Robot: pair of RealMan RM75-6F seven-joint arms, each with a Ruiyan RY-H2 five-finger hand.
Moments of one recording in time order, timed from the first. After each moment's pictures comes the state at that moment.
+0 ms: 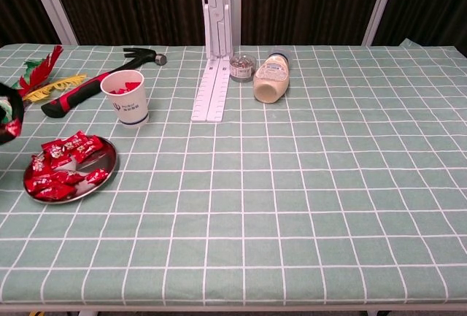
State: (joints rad) left arm -0.44 -1.39 -0.10 -1.40 1.26 1.04 0.02; right arm 0.06 -0.97 0.05 -1.66 -1.52 1.49 0.05
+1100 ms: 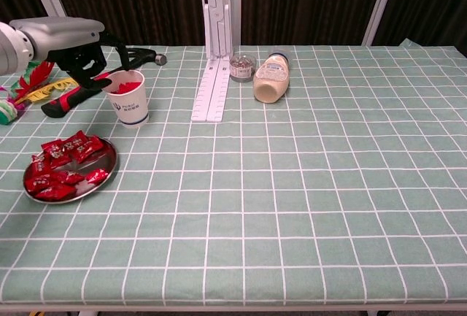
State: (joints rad) left arm -0.77 -1.49 -0.21 -1.29 1.10 0.79 0.24; right arm 0.04 -0.97 0.06 -1.65 -1.51 1.49 0.06
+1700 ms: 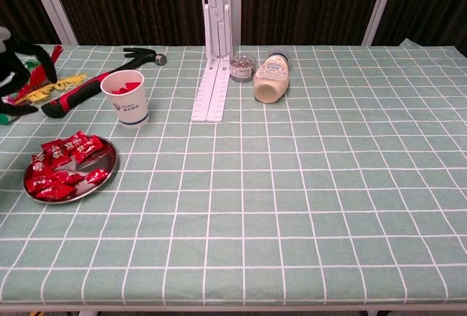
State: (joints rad) left arm -0.53 -1.37 -0.04 -1.43 1.30 1.10 0.09; right arm 0.06 -0.98 0.06 -1.65 -1.53 1.48 0.07
